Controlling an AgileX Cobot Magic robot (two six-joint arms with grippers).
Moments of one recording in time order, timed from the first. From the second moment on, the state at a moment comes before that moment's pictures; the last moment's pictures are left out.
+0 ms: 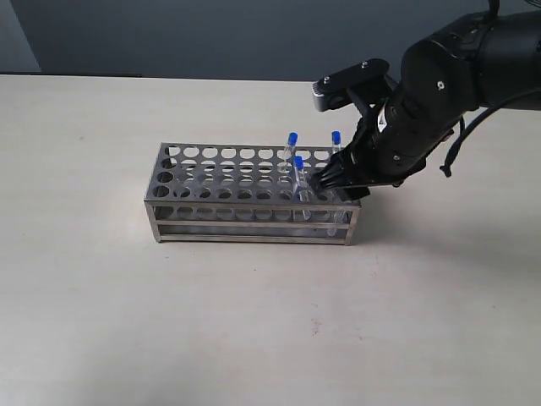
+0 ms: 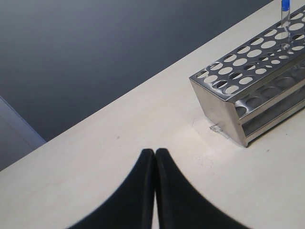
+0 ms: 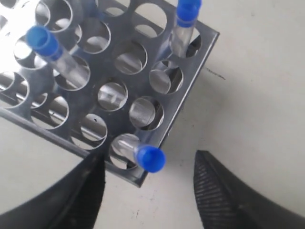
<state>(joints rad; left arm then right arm) -0.28 0.00 0.01 0.56 0.30 -0.12 0.67 1.70 -1.10 -0.14 0.68 0.12</state>
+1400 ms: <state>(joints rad) -0.28 0.00 0.01 0.56 0.30 -0.12 0.67 1.76 -1.10 -0.08 0.62 0.13</state>
